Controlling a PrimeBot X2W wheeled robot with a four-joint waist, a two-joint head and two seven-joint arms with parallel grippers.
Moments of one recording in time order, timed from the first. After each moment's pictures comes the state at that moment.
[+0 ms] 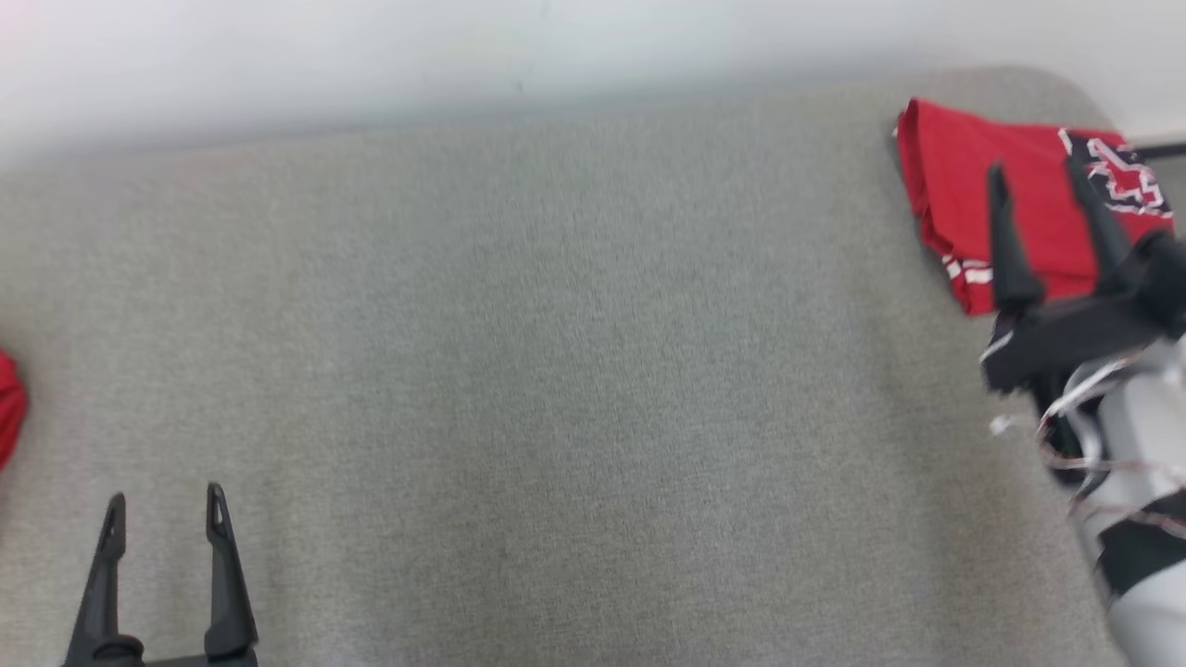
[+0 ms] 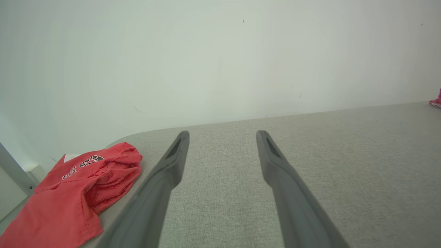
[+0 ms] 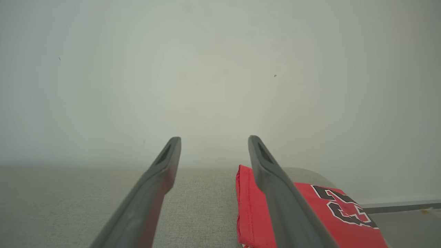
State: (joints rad) left arm 0.07 0.13 0.09 -0.12 -0.06 0.03 -0.26; right arm -0.67 -0.44 0.15 0.56 0.39 0.13 -0.26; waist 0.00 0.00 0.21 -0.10
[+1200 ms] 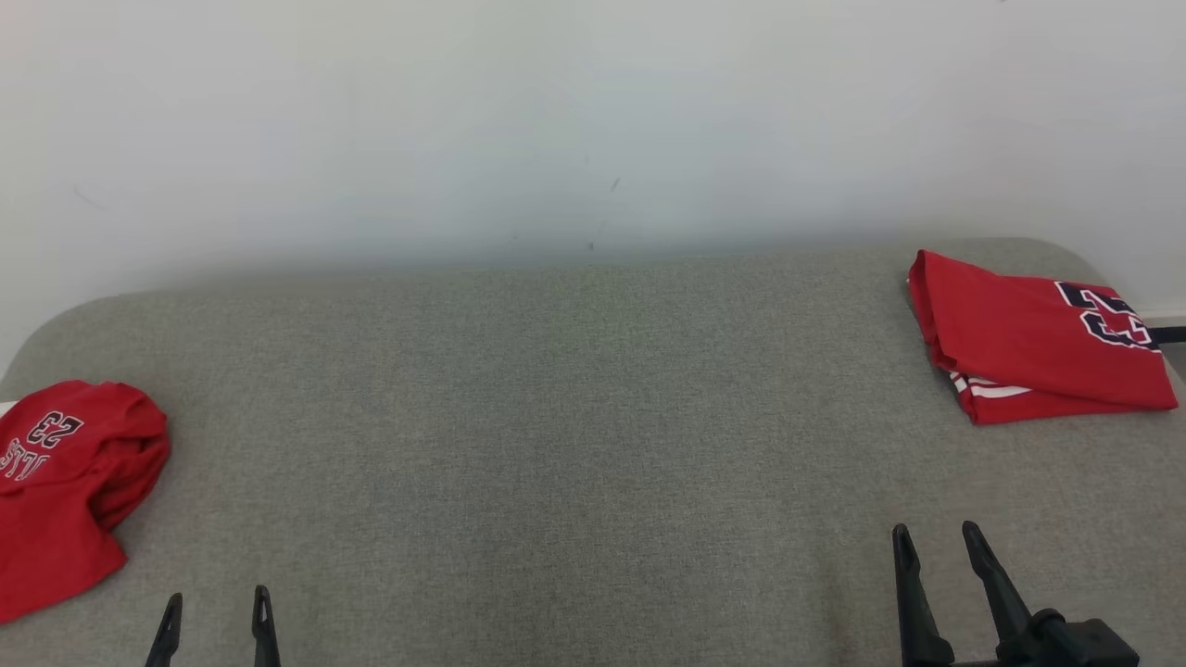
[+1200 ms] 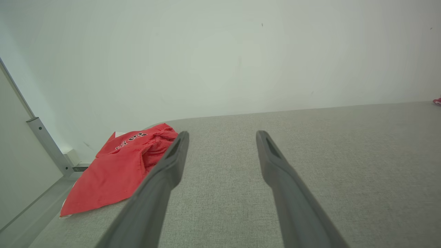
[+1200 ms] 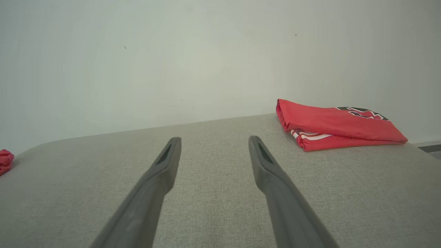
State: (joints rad) left arm 0.16 0.09 0.10 0.04 -0.03 -0.03 -0.26; right arm 0.09 -0.11 -0.04 0.12 0.19 0.13 -0.26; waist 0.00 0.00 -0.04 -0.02
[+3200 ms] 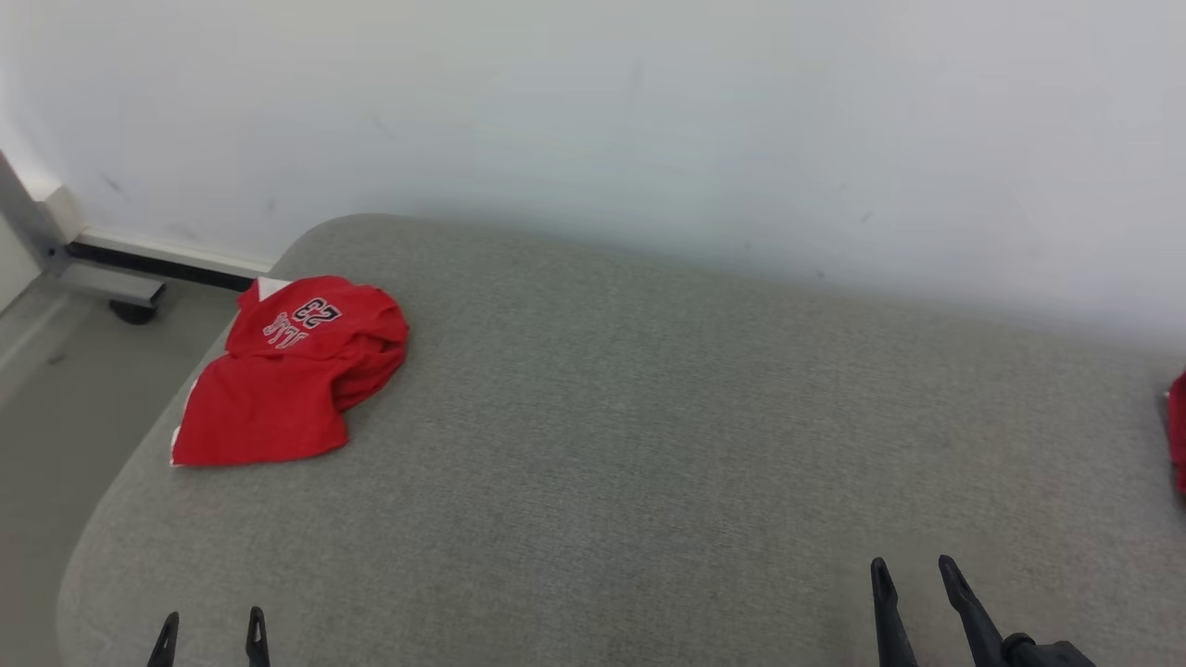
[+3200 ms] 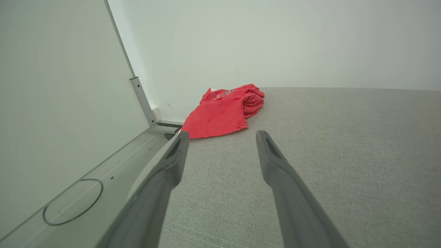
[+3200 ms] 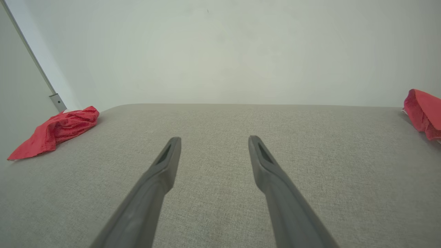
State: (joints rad) left arm 0.16 0.14 0.09 0.11 -0.04 -0.03 -0.26; right arm 0.12 -0.07 -0.03 0.18 0.17 0.13 -0.26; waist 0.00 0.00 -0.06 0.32
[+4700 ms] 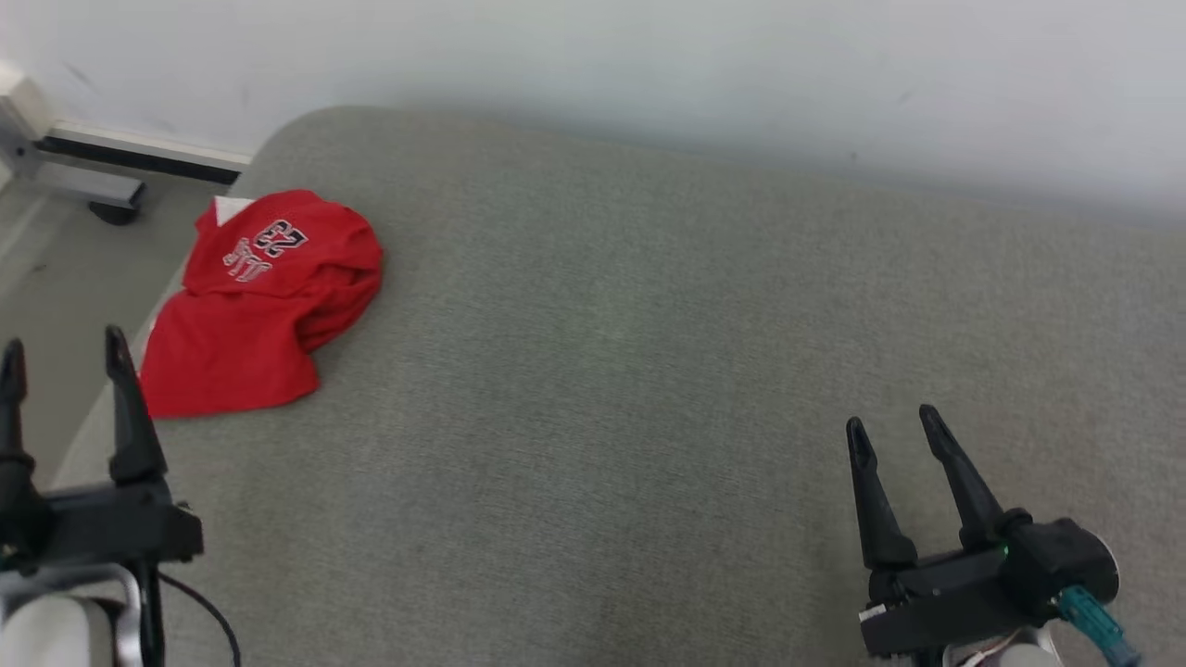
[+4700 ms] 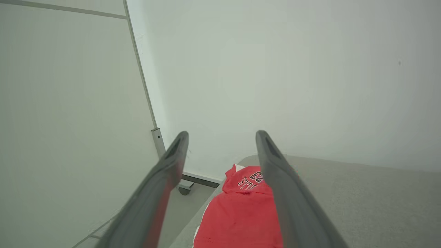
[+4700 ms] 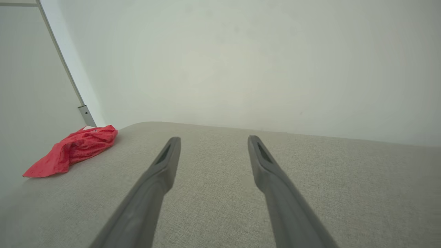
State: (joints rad) left arm -0.27 0.20 0.17 0.20 -0.14 -0.02 -0.26; right arm -0.06 -0.14 0.06 0.10 0.17 0.13 -0.26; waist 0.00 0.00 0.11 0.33
